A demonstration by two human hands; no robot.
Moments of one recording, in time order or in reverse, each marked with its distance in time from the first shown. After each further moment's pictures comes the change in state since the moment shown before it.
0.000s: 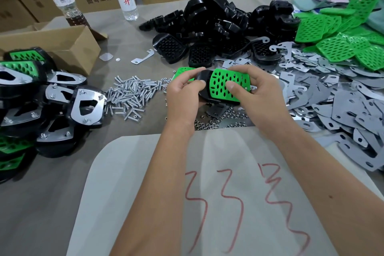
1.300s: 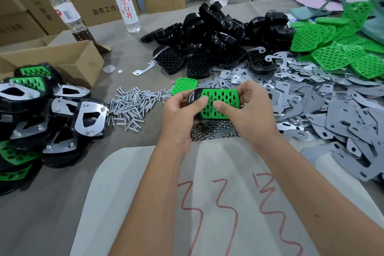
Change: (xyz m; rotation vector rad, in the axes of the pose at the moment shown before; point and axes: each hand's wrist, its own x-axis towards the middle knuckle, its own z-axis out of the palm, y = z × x) left_hand -0.009 -0.009 -0.009 -0.056 -0.066 -0.024; right_hand -0.010 -0.007 0.010 -0.088 0.100 0.125
